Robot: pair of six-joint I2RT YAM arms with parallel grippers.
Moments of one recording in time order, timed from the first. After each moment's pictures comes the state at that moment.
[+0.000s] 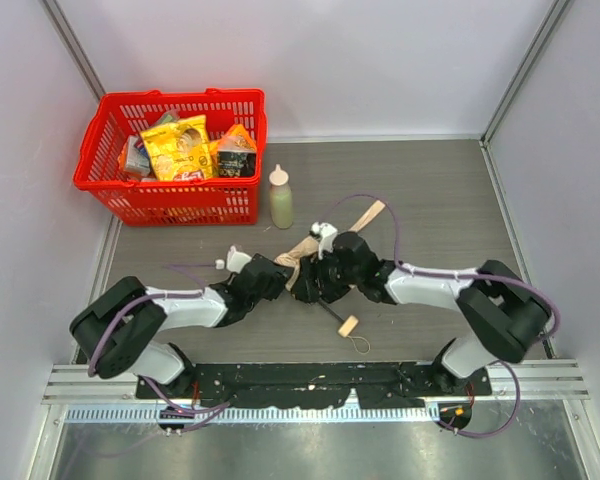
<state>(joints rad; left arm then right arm) -0.82 1.46 0.44 0.36 -0.34 -1.57 0.74 1.58 0.68 0.31 -0.39 0.45</state>
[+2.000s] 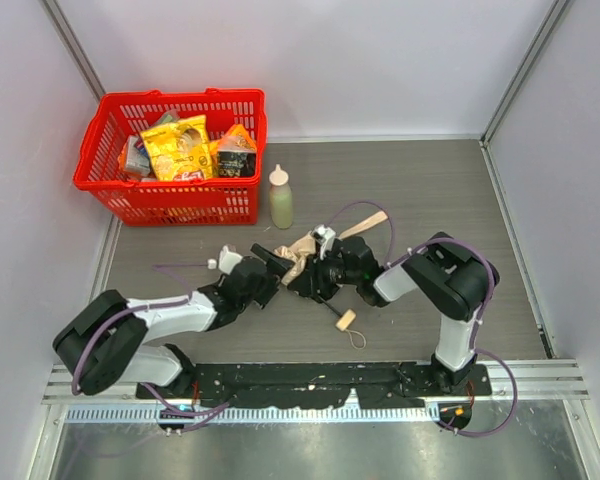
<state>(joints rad) -0.78 1.31 0.41 0.24 -0.31 -1.53 0.73 1.84 0.59 0.84 -0.50 0.42</state>
